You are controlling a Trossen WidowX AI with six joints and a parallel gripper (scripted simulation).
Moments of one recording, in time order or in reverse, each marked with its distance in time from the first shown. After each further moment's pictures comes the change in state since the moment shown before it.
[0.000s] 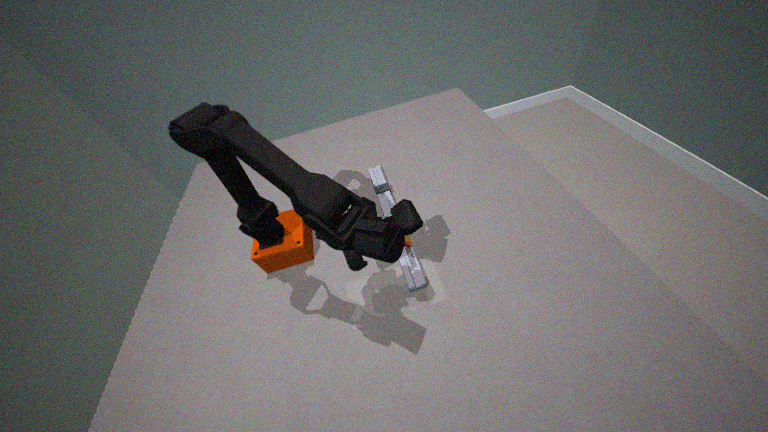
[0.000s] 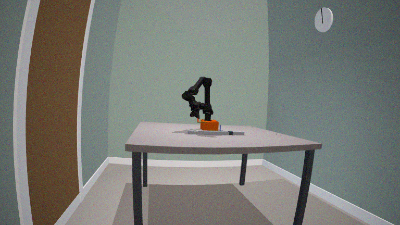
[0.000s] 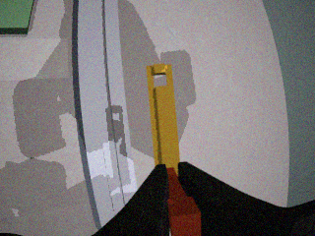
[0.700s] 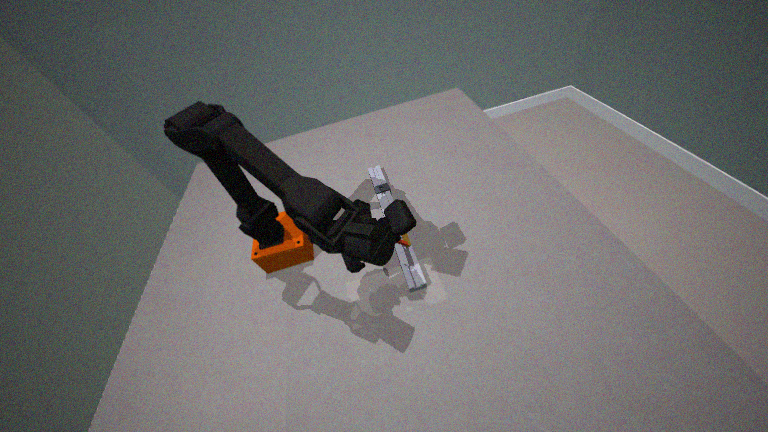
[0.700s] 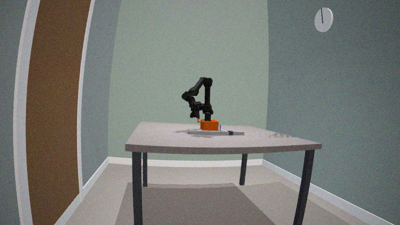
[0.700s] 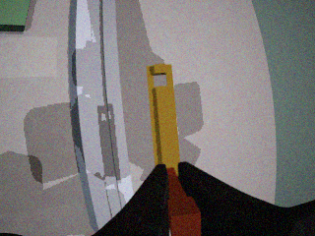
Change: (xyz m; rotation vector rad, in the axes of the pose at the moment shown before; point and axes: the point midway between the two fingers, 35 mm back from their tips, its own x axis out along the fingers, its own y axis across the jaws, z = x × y) arm -0.002 0.006 0.002 -0.030 0.005 -0.068
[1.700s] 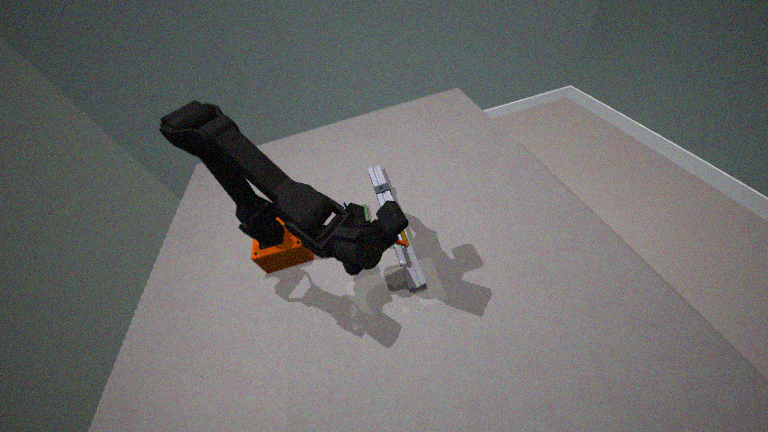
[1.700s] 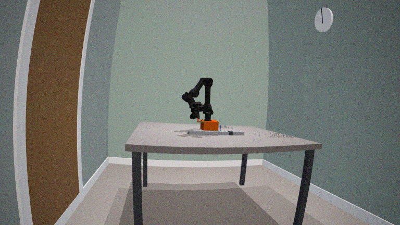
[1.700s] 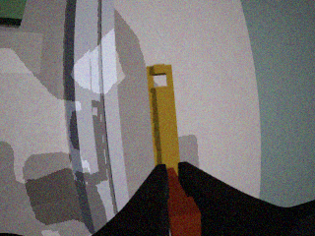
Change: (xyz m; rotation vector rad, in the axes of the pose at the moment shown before) arm -0.001 0.008 0.002 -0.043 0.011 -0.080
